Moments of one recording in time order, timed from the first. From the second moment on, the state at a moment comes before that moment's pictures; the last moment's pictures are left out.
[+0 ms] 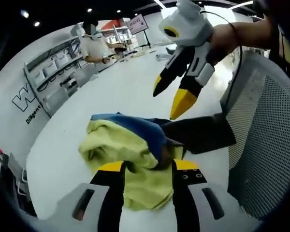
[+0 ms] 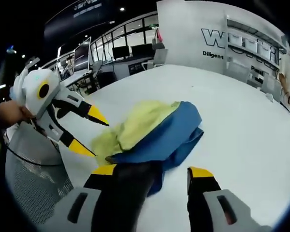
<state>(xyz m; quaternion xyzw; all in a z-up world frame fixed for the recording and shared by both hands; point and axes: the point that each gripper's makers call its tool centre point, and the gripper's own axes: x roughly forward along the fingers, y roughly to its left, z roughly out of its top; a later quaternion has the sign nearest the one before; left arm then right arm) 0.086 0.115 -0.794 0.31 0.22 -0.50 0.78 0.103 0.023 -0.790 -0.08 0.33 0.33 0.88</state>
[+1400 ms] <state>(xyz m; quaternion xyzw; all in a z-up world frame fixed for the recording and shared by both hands) 0.088 0.101 -0.809 0.35 0.19 -0.53 0.75 0.090 0.079 -0.791 -0.34 0.23 0.51 0.76</state>
